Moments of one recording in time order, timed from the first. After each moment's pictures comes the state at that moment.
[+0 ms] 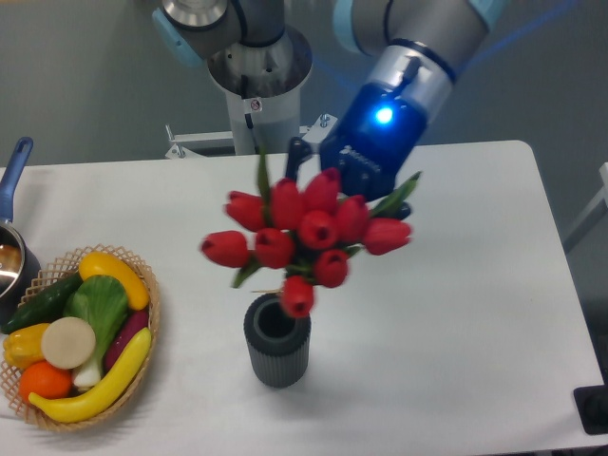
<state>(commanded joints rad) 2.75 -1.78 -1.55 -0.80 0.49 0.78</state>
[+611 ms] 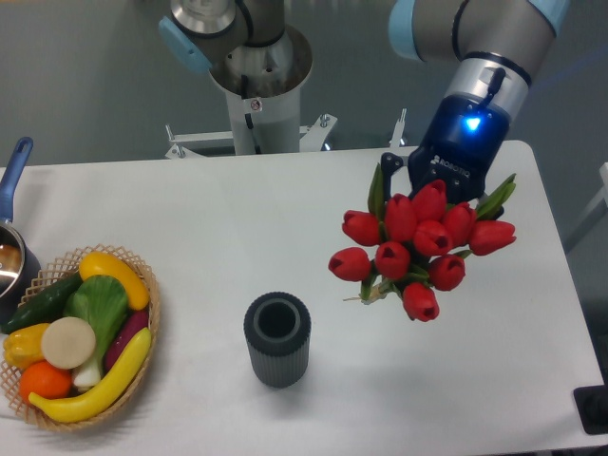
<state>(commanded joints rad) 2.83 -1.82 -1.59 -0.80 0.49 0.88</state>
